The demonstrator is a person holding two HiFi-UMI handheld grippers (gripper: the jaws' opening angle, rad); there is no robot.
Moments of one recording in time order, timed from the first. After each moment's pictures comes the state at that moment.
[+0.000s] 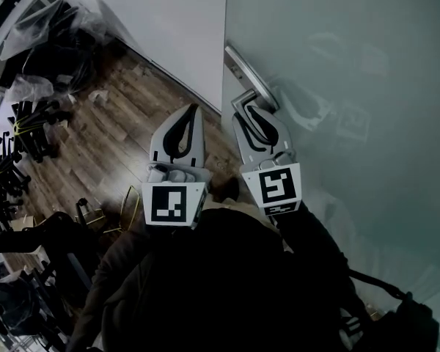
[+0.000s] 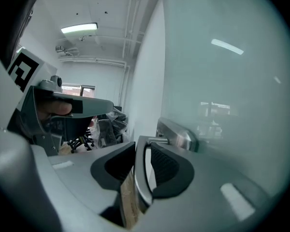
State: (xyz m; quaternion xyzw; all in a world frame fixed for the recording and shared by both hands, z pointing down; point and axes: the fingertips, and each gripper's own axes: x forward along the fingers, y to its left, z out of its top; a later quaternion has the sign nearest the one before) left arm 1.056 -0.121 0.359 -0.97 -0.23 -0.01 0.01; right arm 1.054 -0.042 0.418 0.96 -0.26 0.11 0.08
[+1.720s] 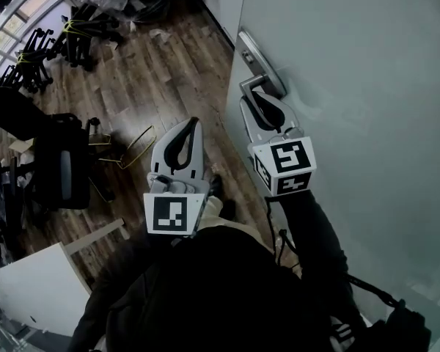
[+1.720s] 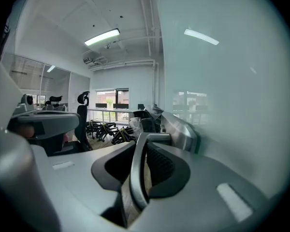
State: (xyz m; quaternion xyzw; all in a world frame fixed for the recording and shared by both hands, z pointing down) left arm 0.780 -0.279 0.379 -1.00 -0.02 -0.04 0.01; right arm 0.868 -0.209 0.418 0.88 -0.45 0.14 0.07
